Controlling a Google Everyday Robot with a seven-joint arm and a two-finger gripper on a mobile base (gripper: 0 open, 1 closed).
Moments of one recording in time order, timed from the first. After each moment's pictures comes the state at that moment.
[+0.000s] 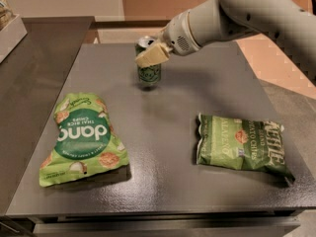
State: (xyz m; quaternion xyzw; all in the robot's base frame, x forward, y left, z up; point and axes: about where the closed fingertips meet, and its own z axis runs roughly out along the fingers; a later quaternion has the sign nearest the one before) arm 0.630 0.020 0.942 -0.53 0.70 0.22 0.42
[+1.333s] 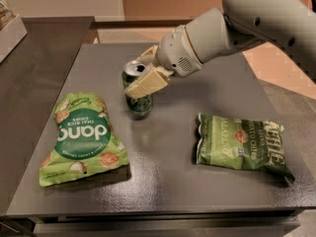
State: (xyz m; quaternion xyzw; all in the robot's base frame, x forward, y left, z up) arm 0.519 0.043 0.937 -0.63 0.62 0.29 0.36
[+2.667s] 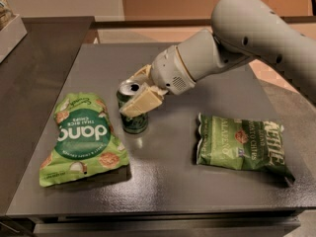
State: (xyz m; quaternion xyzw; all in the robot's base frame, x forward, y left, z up) arm 0.492 0.058 0.903 -0.64 0.61 0.32 0.33
